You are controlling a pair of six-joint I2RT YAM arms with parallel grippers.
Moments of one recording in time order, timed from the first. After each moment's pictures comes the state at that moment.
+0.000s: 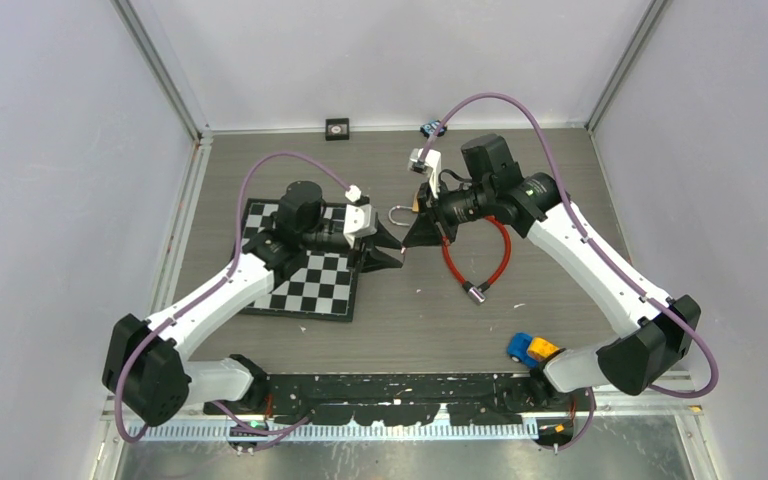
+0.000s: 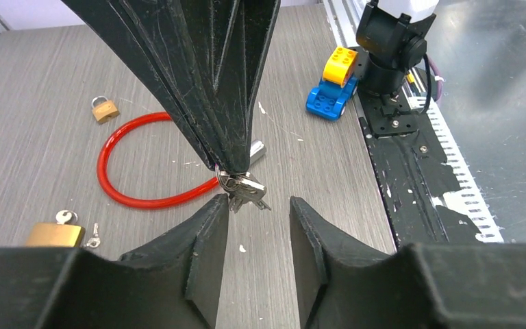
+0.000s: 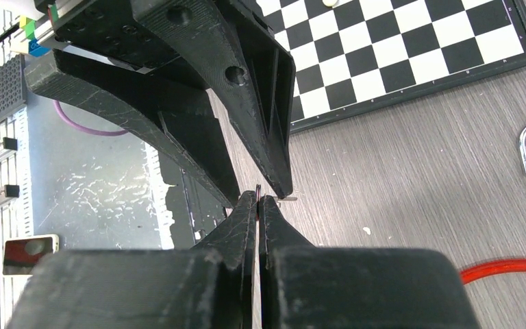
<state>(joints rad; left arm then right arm) -0.59 1.24 0.91 0.05 1.02 0.32 0.57 1.39 1.44 -0.77 -0.80 -0.15</state>
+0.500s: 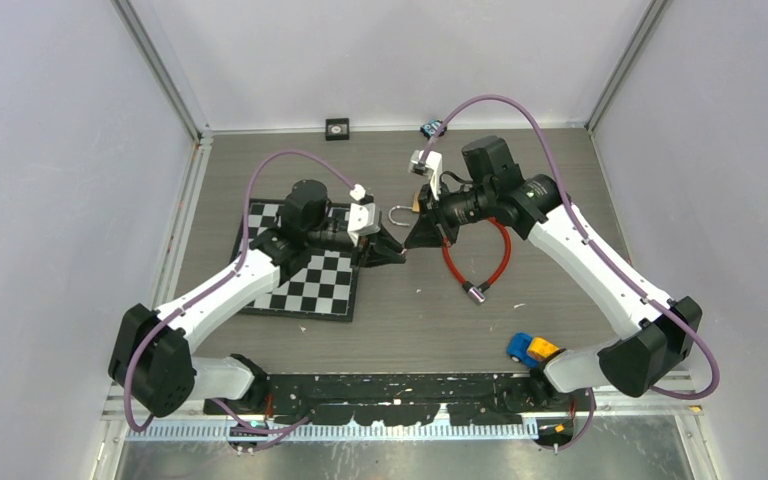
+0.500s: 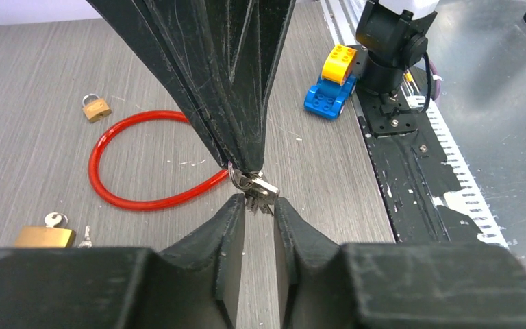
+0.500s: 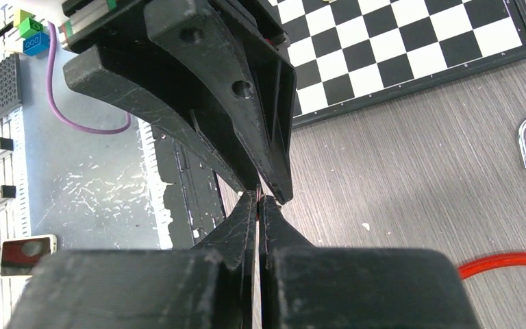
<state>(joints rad) -0.59 1.29 0.91 0.09 1.04 0.31 0.57 1.39 1.43 -0.77 -0.79 -0.15</state>
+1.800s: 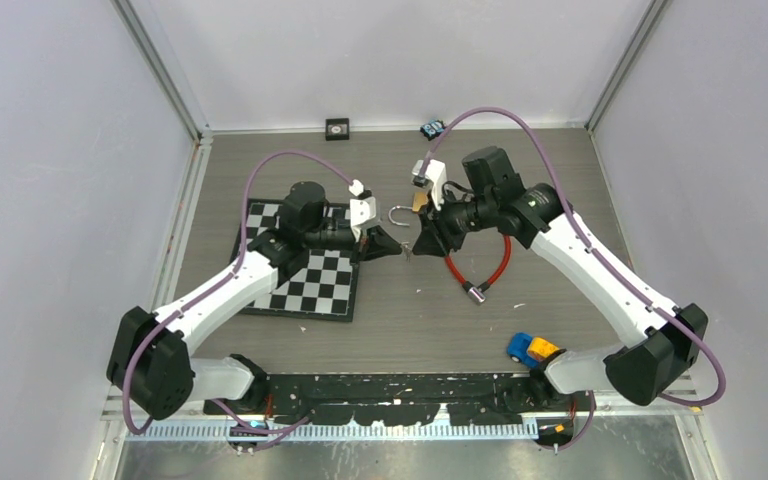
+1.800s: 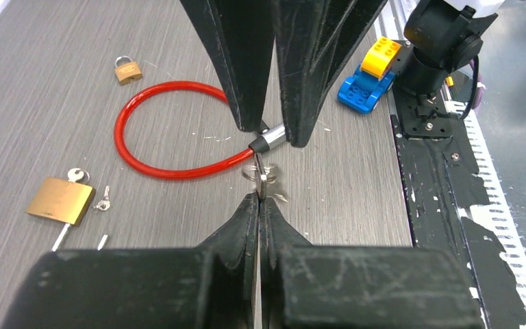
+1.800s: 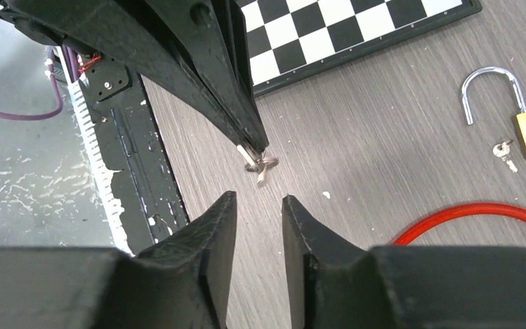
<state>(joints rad) -0.58 1.28 0.90 0.09 0.91 0.26 0.59 1.35 1.38 -0.79 -0.61 -0.21</state>
